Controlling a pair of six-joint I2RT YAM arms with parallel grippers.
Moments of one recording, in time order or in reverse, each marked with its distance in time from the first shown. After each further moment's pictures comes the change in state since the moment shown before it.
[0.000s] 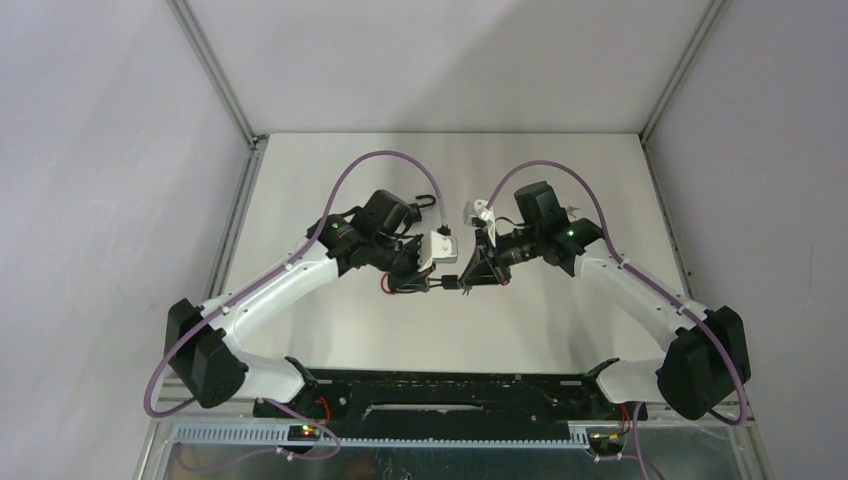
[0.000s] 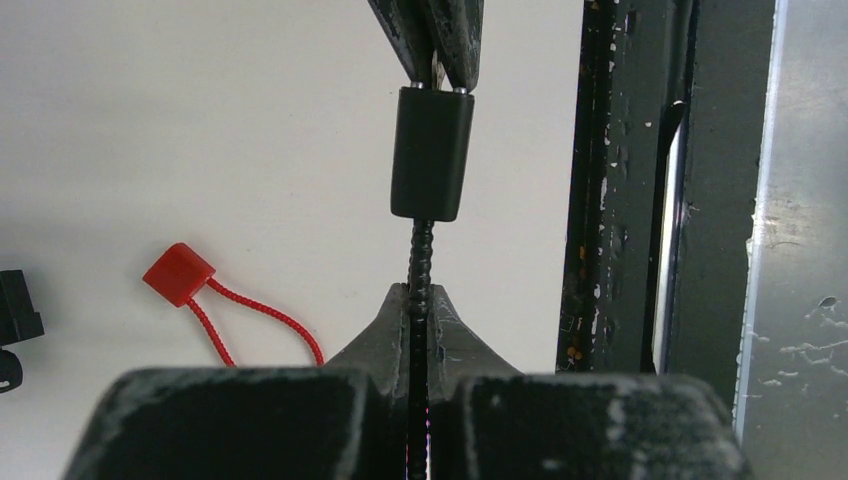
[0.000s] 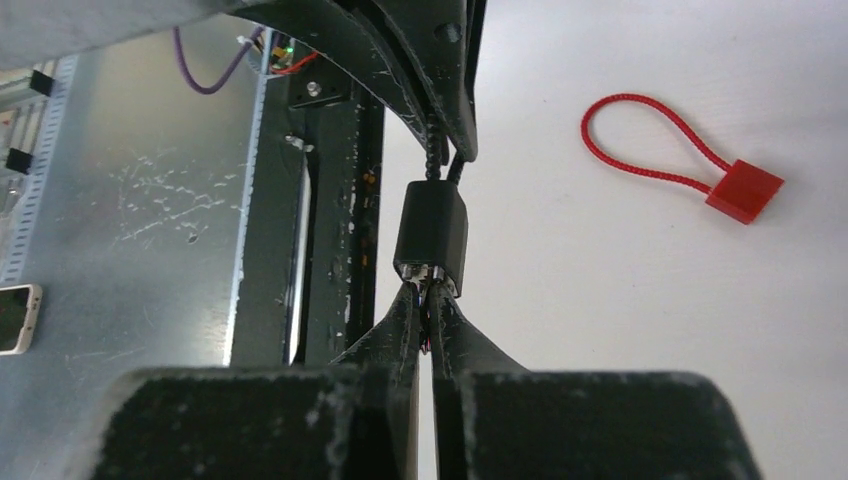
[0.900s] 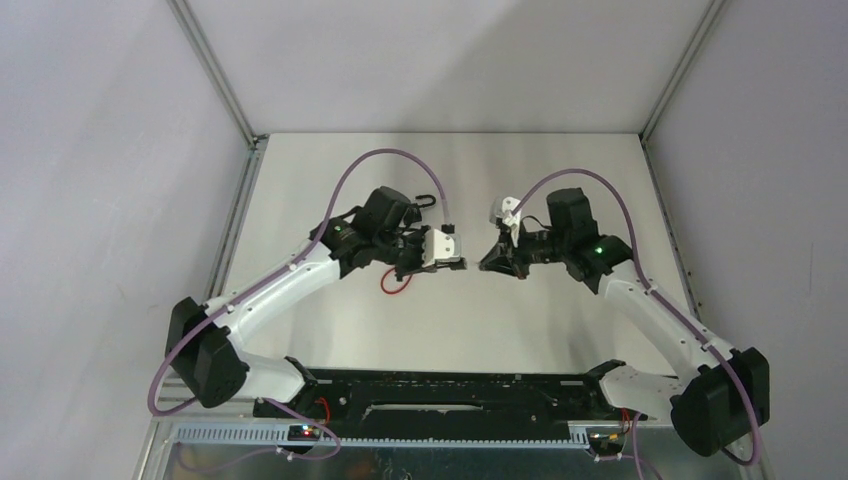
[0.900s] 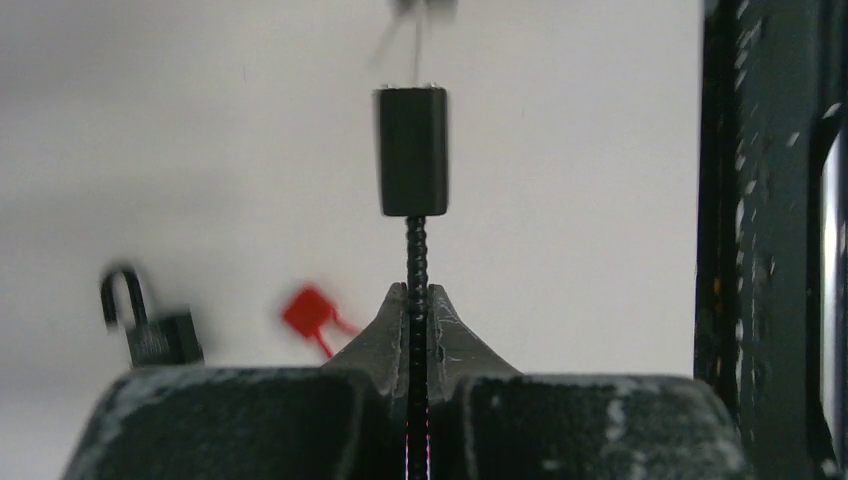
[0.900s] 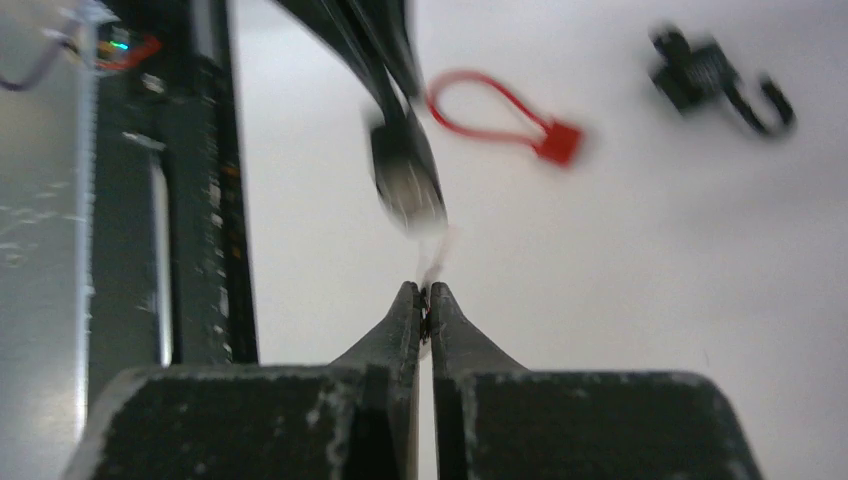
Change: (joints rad) left arm 0.017 0.006 -0.042 0.213 -0.042 0.126; right arm -0.099 -0.169 -0.117 0.118 0.179 -0.042
